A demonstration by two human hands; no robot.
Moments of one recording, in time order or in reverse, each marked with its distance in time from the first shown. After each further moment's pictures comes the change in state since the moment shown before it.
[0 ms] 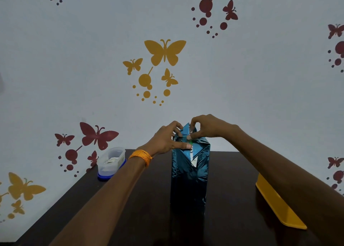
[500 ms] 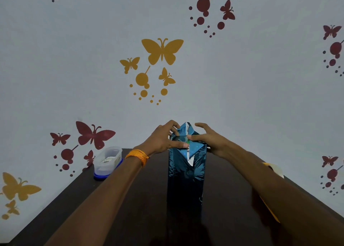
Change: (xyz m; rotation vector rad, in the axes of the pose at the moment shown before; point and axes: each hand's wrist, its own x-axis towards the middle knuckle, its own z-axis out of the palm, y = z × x) left_hand -0.003 0.002 0.000 -0.025 0.008 0.008; right_hand -0.030 0.010 0.051 1.139 0.016 0.326
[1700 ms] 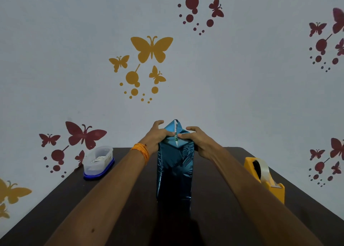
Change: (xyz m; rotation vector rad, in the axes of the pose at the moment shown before) left_hand 0.030 0.015 0.036 -0.766 0.139 -0.534; right_hand 0.018 0.027 0.001 0.239 0.114 0.029
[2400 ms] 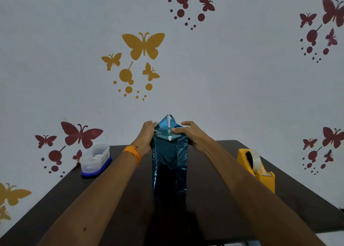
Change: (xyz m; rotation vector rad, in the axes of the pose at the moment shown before) left_hand -0.004 -0.013 -0.007 -0.093 0.088 0.026; right_hand -0.012 -0.006 0.003 -0.006 0.028 -0.001
